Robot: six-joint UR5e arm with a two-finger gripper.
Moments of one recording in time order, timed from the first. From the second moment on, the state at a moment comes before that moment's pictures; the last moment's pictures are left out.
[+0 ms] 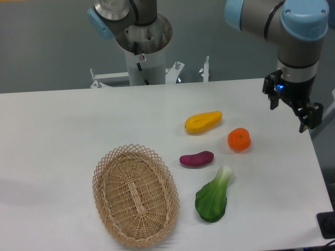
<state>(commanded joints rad) 2.73 -1.89 -1.35 -1.22 1.63 1.74</state>
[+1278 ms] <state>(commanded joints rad) 2.63 -1.93 -1.49 -0.96 1.44 1.13</state>
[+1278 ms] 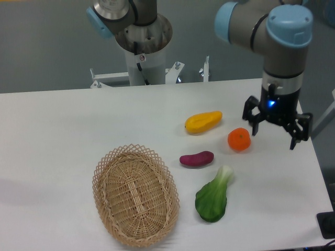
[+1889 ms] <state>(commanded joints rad) 2.57 -2.07 -1.53 -0.92 1.46 1.07</state>
